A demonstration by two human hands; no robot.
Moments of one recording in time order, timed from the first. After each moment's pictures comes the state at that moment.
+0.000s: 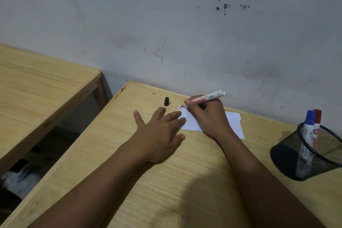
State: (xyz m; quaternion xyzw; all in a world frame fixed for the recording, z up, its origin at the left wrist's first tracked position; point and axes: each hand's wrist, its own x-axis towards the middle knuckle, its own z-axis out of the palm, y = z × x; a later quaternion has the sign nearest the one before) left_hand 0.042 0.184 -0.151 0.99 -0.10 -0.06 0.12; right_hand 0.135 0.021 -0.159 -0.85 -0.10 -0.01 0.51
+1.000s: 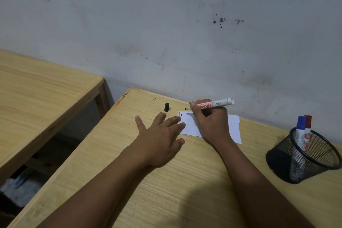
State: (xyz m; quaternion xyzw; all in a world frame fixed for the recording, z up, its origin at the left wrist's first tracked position) left_hand 0.041 0.184 -0.154 0.99 -0.09 -0.05 0.13; right_hand 0.120 0.017 -0.153 -0.81 -0.13 -0.11 0.56
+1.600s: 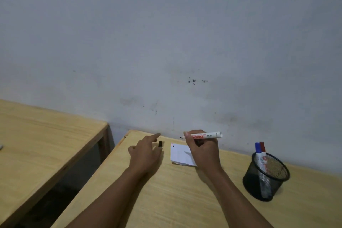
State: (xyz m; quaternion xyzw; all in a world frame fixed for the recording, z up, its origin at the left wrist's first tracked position) left_hand 0.069 0.201 -0.148 0.93 0.09 0.15 0.33; right_hand 0.070 0.010 -0.099 -0.75 -0.12 -0.18 0.62
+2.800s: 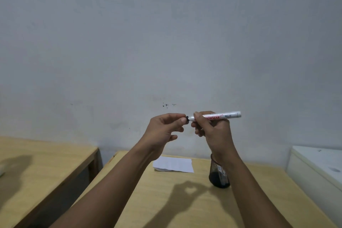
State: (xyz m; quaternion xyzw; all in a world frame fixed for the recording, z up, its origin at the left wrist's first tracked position) left_hand -0.086 0.093 0.059 0.65 -0.12 0.06 0.74; right_hand -0.077 -0.074 0.052 -0.63 -0.20 -0.22 0.72
